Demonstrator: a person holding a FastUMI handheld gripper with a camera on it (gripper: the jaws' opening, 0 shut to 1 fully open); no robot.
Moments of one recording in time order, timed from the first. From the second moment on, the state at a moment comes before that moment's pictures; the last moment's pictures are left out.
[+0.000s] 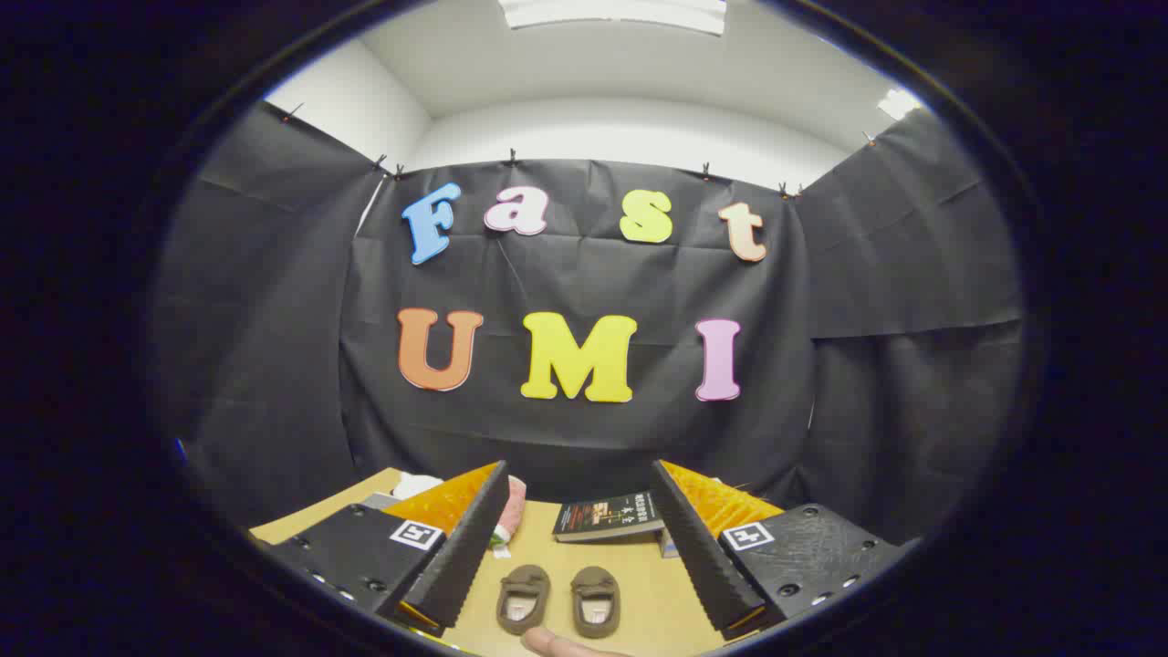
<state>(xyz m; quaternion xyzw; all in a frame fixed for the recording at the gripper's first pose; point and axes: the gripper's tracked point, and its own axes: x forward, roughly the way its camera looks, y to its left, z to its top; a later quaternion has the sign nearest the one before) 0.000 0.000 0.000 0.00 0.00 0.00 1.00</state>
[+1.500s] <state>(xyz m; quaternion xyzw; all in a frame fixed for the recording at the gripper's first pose) 0.076 0.032 -0.121 0.00 0.12 0.09 0.99</state>
